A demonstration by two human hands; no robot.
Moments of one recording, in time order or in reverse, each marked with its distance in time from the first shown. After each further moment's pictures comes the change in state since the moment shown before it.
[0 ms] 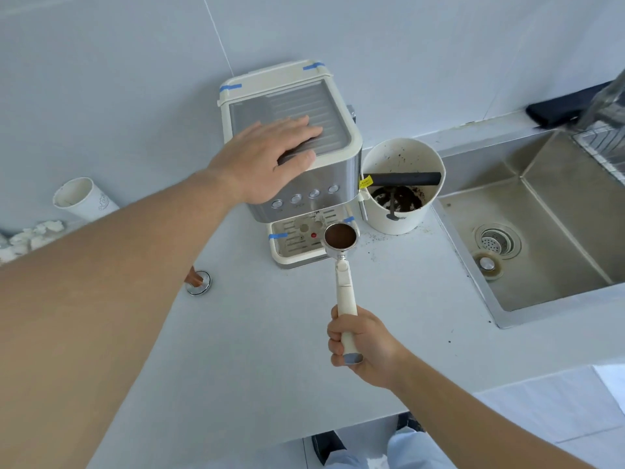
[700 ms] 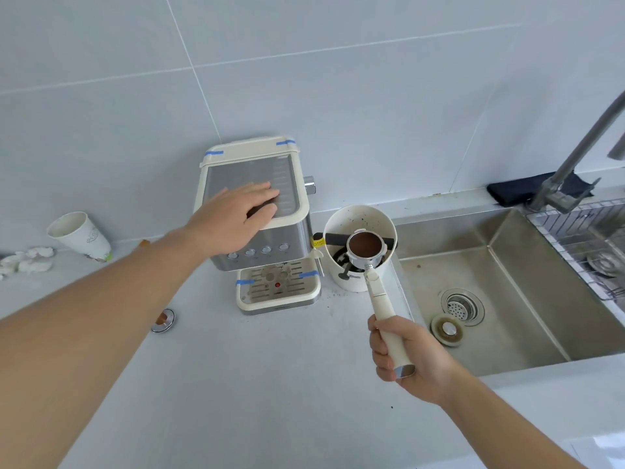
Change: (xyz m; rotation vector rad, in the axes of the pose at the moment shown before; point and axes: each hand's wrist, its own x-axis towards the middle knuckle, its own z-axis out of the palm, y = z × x) left_hand 0.004 0.046 -0.004 -0.097 0.042 -0.237; right_hand -0.074 -0.120 -0.097 -0.139 0.006 -0.091
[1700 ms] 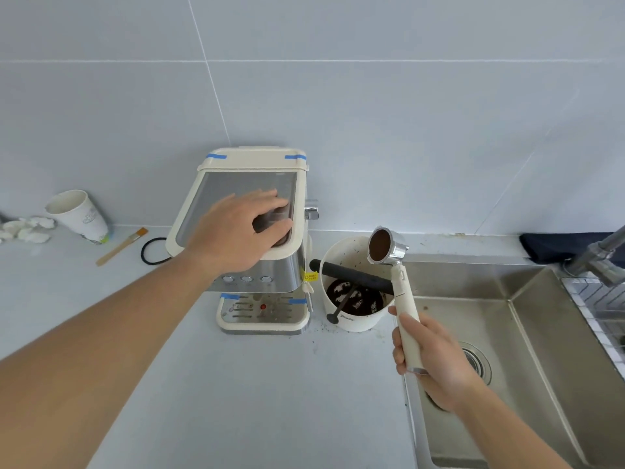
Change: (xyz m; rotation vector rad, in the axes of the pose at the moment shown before) left_hand 0.037 0.022 0.020 -0.094 0.254 -0.208; right_hand 0.059 -0.085 -0.055 -0.239 0.131 -0.226
